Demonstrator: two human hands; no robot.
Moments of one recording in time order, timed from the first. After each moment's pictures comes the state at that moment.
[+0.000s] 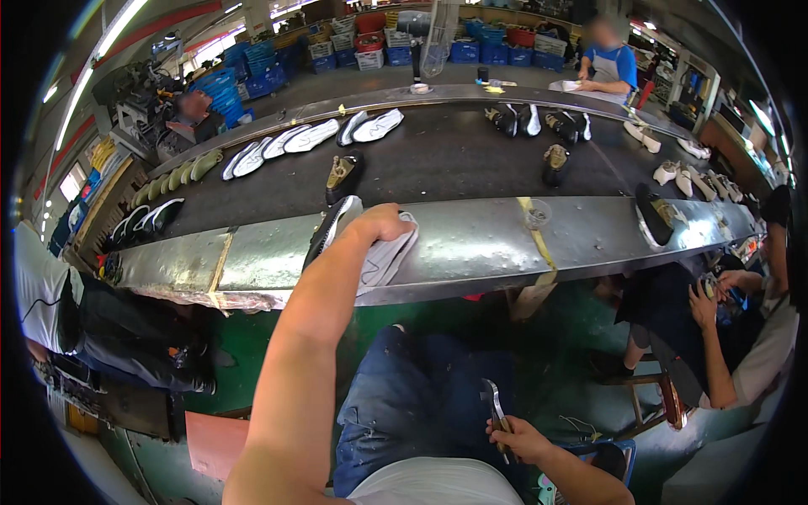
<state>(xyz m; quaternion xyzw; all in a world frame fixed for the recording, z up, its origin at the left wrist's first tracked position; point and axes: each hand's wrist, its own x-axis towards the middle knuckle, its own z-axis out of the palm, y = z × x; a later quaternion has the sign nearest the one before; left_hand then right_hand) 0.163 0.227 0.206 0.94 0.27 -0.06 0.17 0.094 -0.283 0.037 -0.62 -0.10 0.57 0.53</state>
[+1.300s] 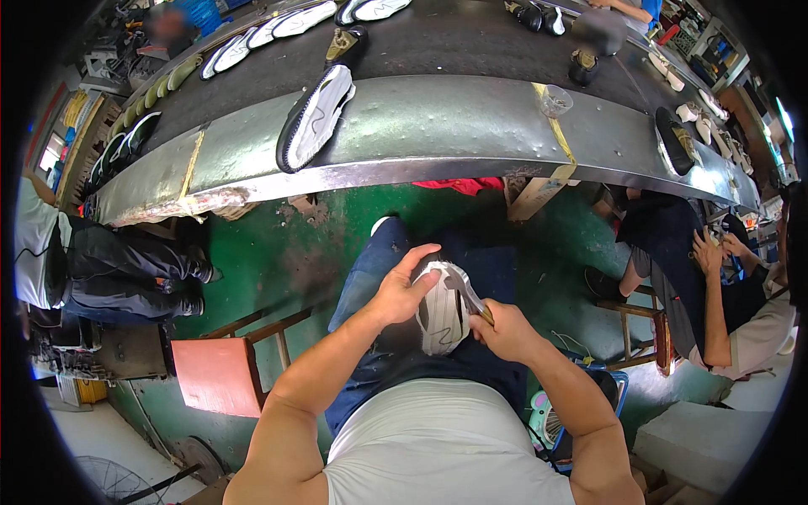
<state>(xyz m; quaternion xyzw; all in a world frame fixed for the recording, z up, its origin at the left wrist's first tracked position) -0.027 -0.002 0.038 0.67 0.19 0.10 0.71 0.103 -0.206 0.090 -0.71 -0.31 0.53 0.33</state>
